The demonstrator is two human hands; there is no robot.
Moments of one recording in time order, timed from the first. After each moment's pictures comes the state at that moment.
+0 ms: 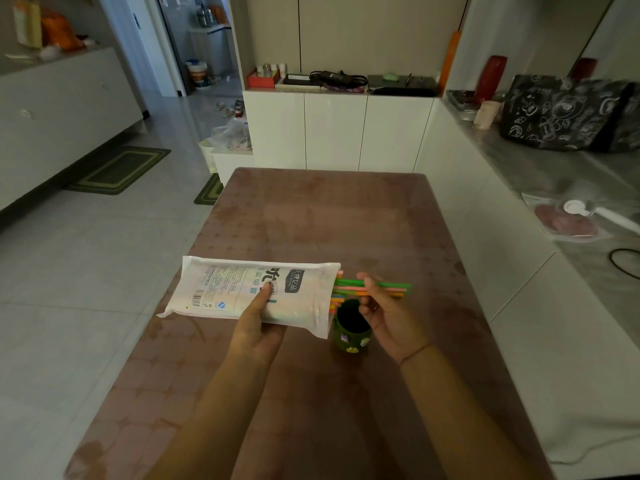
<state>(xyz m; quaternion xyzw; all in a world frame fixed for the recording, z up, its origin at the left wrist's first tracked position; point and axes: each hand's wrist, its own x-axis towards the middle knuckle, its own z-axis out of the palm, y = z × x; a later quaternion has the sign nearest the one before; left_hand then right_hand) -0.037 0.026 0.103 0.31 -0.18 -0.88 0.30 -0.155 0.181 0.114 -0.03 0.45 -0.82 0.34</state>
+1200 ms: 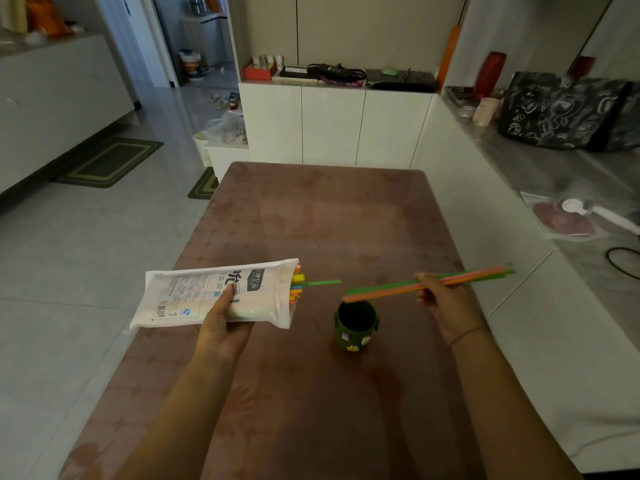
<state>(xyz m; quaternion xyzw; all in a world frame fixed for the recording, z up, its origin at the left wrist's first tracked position) -0.015 -0.025 0.079 0.32 -0.16 -0.87 0.34 -0.220 0.226 0.104 0.00 0.65 -0.74 0.15</state>
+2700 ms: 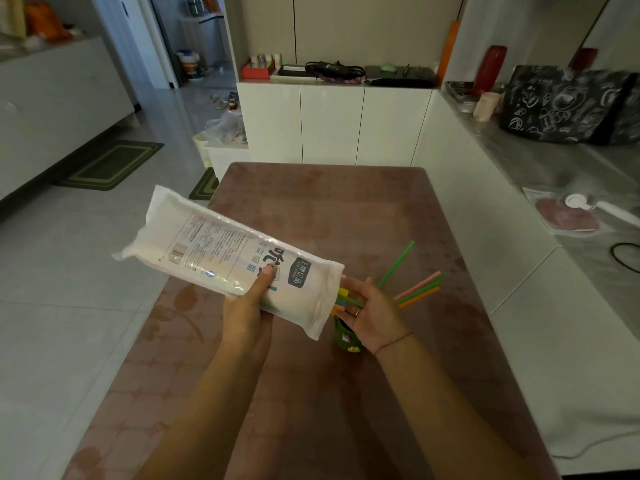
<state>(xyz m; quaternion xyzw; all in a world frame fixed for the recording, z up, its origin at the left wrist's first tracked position) -0.042 0.013 0.119 0.27 -0.35 -0.82 0.35 -0.153 0.145 0.107 0.08 0.48 -0.78 0.39</state>
